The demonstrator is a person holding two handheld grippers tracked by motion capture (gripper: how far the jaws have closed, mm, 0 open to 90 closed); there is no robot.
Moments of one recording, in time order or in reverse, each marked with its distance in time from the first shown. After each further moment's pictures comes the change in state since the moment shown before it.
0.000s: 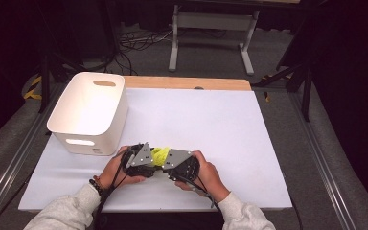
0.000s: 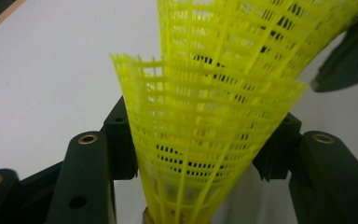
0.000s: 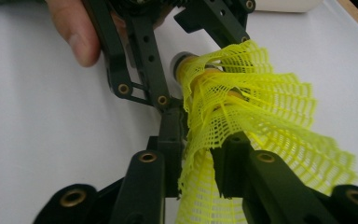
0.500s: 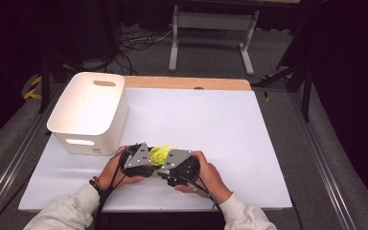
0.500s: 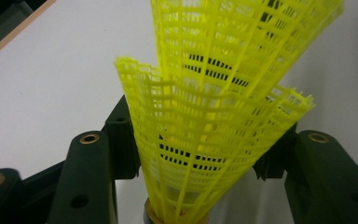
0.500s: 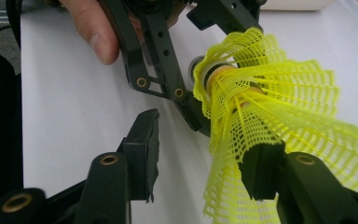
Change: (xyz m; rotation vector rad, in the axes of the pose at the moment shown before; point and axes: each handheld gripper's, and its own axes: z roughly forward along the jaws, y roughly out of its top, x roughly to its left) left arm -0.001 -0.002 -0.005 -0.044 0.022 0.012; right arm 0.002 0.003 -0.006 0.006 0.042 0.015
